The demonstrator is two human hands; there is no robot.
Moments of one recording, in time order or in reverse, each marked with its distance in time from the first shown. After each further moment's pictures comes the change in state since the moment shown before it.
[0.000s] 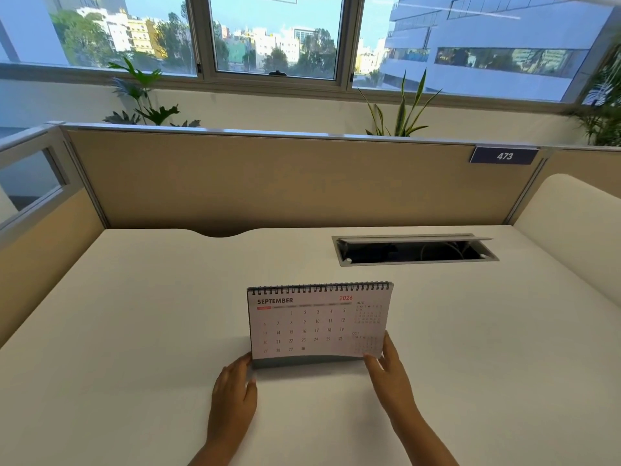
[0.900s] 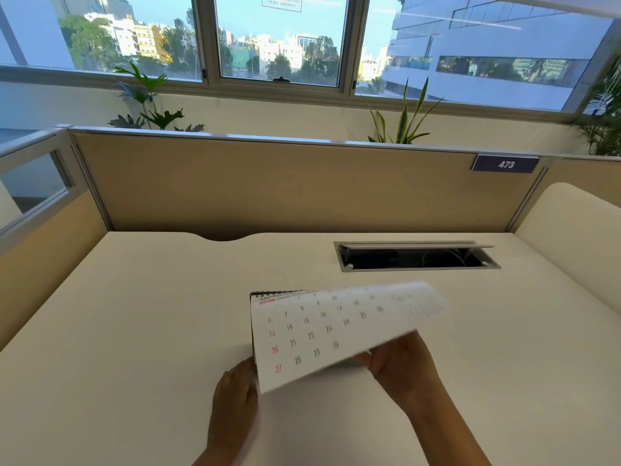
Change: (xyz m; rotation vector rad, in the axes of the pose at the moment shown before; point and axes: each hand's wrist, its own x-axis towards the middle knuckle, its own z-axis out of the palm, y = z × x) left_hand -0.007 0.018 -0.012 -0.128 0.093 0.014; right_hand -0.010 -0.069 -0.029 1.115 -0.604 -0.152
